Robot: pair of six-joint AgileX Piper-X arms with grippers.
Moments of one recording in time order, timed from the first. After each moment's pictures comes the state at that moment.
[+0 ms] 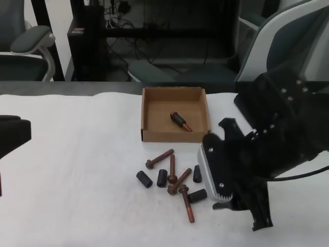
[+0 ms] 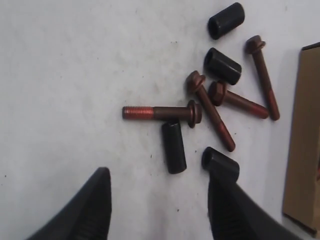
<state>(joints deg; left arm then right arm) -9.8 29.4 -38.8 38.9 27.1 1.6 33.8 86.9 -55.1 38.3 -11.1 -69.0</state>
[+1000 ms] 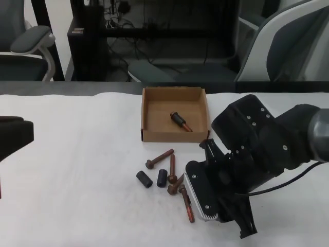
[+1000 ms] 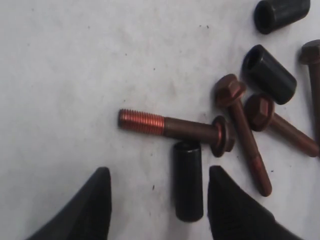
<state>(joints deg) -9.8 29.4 -38.8 38.9 28.4 1.6 33.8 98.2 -55.0 30.0 -10.2 -76.8</state>
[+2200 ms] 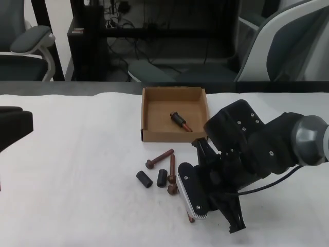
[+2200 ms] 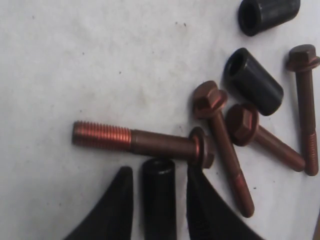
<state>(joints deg) -9.8 29.4 -38.8 36.4 28.4 1.6 33.8 102.4 -55.8 23.4 -8.6 -78.2</state>
